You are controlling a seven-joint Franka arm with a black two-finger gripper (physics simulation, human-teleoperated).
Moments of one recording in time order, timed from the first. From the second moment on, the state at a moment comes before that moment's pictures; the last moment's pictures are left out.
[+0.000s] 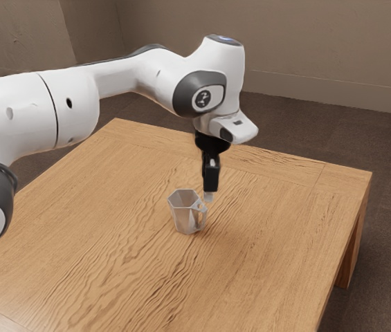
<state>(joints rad) -0.48 0.43 0.14 -1.38 0.01 1.63 0.69</state>
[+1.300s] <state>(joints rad) -0.28 0.69 0.10 -1.38 -0.13 1.93 1.50</state>
